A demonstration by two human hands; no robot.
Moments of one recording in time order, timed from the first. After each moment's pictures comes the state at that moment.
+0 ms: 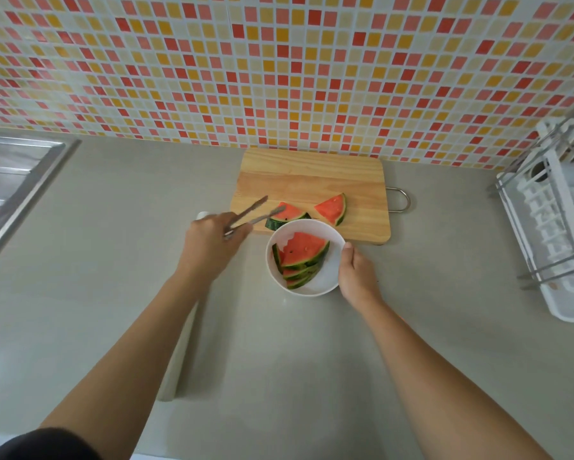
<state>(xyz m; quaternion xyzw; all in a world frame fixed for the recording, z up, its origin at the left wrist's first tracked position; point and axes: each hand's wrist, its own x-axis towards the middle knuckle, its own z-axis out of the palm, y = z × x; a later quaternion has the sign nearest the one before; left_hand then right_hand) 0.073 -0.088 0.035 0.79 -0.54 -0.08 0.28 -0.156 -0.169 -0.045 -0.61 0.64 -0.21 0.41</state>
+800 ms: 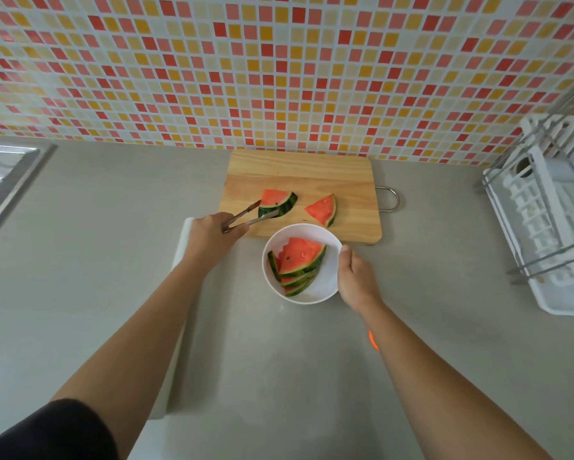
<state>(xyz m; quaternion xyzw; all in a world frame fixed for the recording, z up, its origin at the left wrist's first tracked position) 0.094 -0.135 -0.013 0.82 -0.47 -0.19 0.25 -0.167 -0.169 -0.037 -0.63 0.64 -0.21 0.40</state>
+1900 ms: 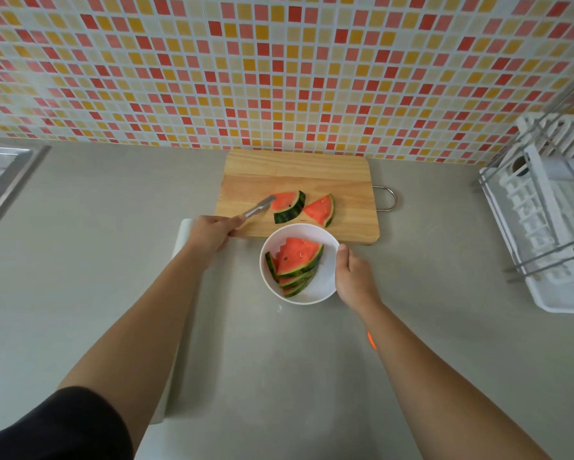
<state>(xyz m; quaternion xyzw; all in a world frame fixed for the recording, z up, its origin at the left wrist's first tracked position) 0.106 -0.155 -0.035 0.77 -0.26 -0.41 0.41 -0.166 -0.171 -0.037 -0.63 0.63 -0.21 0.40</state>
